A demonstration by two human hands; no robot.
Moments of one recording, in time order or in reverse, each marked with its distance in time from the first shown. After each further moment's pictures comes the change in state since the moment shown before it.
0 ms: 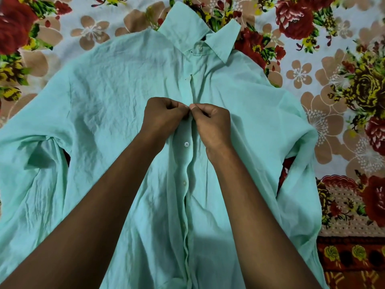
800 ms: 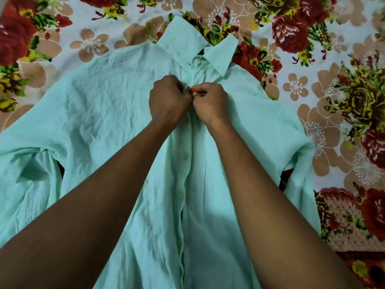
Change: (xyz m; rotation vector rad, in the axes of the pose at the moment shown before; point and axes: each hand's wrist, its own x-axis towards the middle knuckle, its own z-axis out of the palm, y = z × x) left_hand 0.058 0.032 0.026 0.442 0.263 0.262; right_hand 0.073 -0.037 0.010 -0.436 -0.016 -0.193
